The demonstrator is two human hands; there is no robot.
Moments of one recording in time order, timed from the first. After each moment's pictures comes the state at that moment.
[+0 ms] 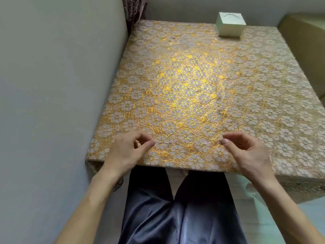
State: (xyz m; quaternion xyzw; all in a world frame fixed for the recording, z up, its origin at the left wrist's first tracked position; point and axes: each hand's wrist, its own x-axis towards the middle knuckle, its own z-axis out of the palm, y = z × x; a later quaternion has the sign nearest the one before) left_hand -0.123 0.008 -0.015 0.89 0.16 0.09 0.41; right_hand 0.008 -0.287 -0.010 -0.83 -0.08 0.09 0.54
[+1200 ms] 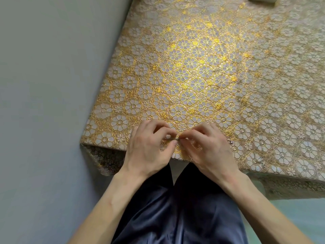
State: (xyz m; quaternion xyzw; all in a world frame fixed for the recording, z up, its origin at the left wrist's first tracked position) left_hand -0.115 -0.038 -0.049 0.94 0.14 0.15 0.28; right_hand -0.017 -0.201 -0.047 -0.87 -0.39 -0.04 0.30
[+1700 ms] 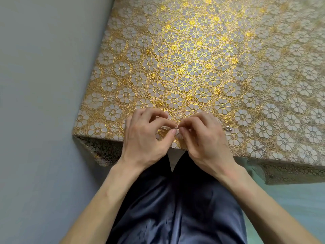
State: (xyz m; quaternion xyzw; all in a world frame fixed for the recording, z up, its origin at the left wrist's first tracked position) left_hand -0.112 -0.047 -0.047 0.93 0.16 0.16 0.29; right_hand -0.022 -0.203 -0.060 -0.86 -0.39 -0.03 0.33
